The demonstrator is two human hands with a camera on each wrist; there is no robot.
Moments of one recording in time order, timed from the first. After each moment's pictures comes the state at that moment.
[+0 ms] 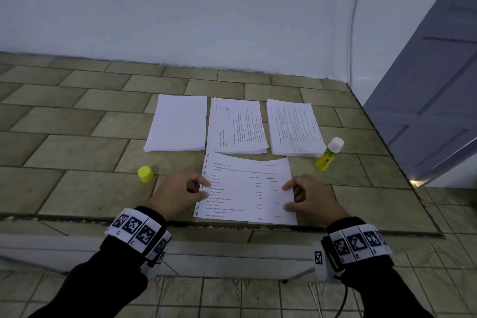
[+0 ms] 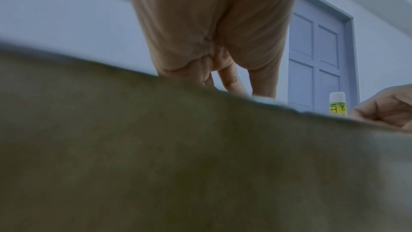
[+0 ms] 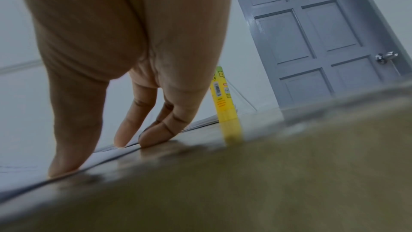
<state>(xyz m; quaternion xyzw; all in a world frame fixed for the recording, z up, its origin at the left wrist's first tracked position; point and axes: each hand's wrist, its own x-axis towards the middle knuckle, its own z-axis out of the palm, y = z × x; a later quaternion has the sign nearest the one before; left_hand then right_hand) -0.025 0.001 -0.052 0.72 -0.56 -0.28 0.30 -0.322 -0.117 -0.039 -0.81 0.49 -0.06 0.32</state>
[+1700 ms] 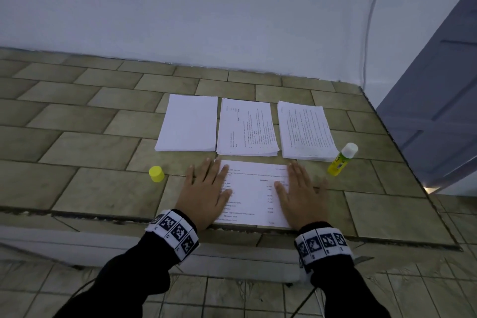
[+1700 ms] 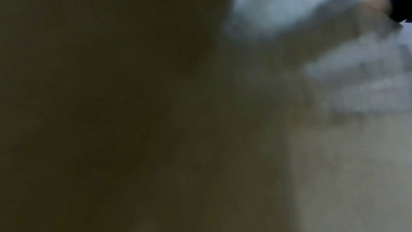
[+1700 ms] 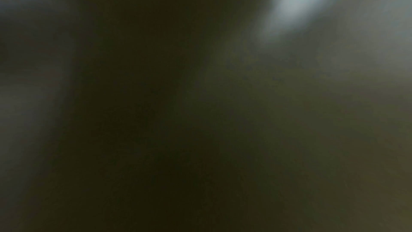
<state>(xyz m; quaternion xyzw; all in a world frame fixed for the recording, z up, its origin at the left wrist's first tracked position) -0.047 -0.013 -0.098 0.73 -0.68 -0.03 0.05 -0.273 -0.107 -0.082 -0.82 0.56 -0.02 0.10</state>
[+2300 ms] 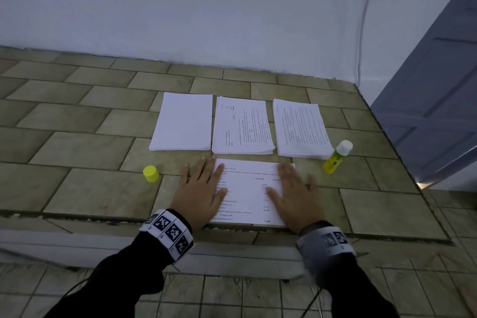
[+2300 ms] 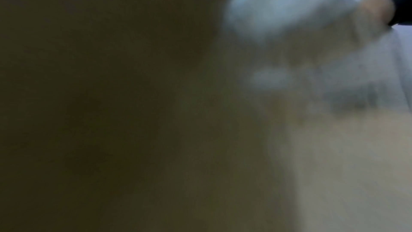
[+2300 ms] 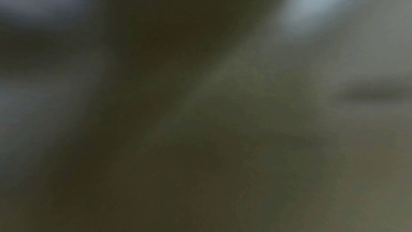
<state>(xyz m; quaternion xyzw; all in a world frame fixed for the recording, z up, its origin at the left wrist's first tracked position) -0.043 -0.013 -0.101 0.73 -0.68 -0.03 0.06 -0.278 -0.106 -0.081 -0.87 0.49 0.02 0.08</state>
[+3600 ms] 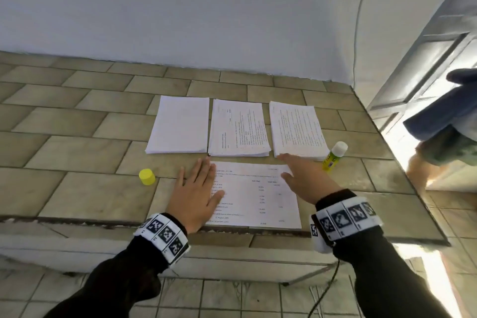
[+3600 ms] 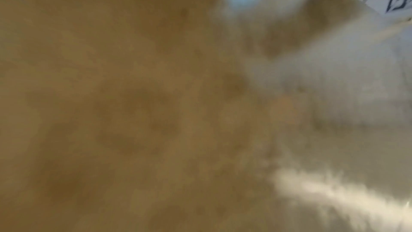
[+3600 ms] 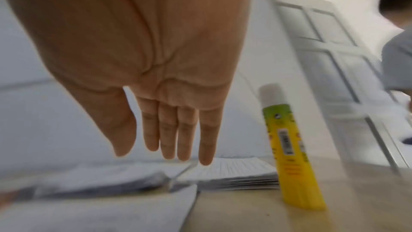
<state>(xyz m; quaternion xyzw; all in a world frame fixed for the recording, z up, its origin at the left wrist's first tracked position) -0.049 -0.013 -0.092 0.75 -0.66 -0.07 0.00 -0.279 -0.133 0.005 -0.87 0.47 0.03 0.17</state>
